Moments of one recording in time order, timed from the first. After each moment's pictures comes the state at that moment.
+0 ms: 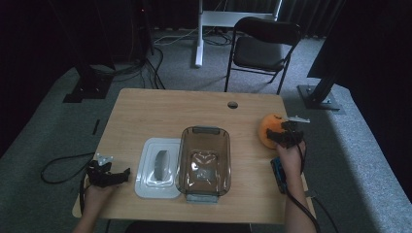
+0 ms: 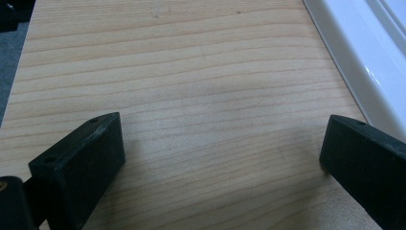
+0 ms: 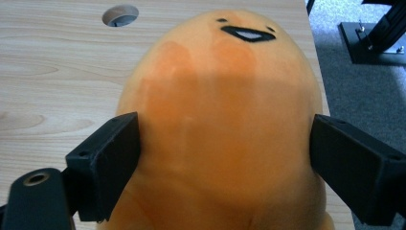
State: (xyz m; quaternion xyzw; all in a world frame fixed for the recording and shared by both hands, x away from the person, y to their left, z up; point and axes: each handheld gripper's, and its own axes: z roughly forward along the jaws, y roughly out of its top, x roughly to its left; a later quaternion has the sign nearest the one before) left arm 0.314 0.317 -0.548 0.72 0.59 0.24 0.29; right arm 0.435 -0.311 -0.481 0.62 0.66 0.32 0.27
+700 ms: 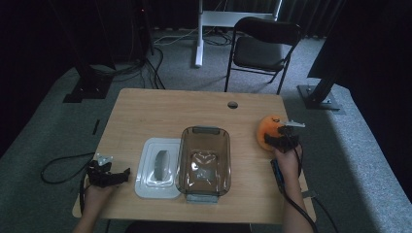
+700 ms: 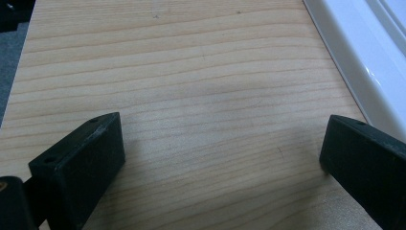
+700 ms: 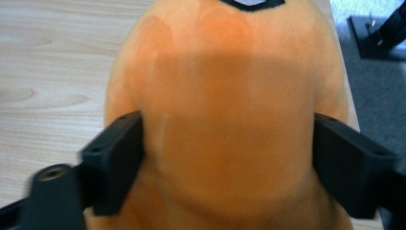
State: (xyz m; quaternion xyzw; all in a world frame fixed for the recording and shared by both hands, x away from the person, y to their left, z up) left arm 0.314 0.317 -0.548 0.72 0.59 0.24 0.29; right arm 0.432 -0.304 -0.502 0.61 0.69 0.31 0.26
